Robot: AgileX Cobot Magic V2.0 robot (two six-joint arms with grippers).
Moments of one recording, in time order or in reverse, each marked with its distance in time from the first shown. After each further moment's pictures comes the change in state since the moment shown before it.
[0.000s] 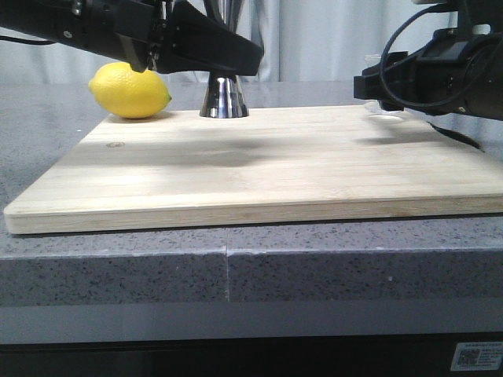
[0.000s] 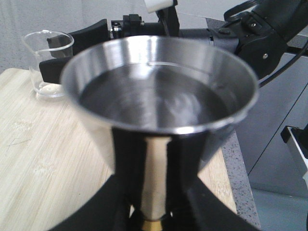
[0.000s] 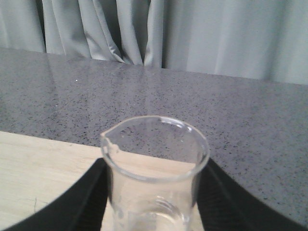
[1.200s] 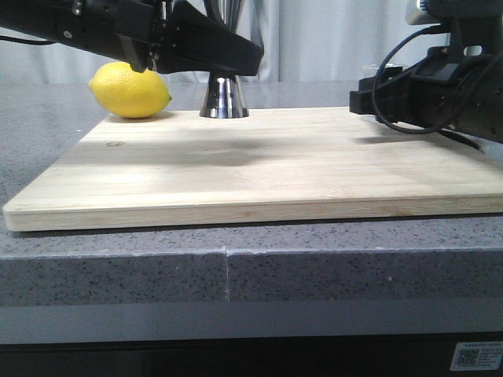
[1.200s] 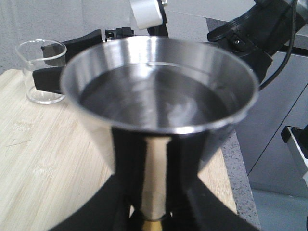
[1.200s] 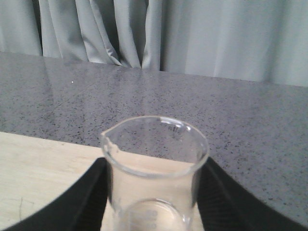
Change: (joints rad) left arm 0.000 0.000 0.000 0.000 0.000 0.000; right arm -0.004 0.093 -0.009 0.000 -0.115 0.000
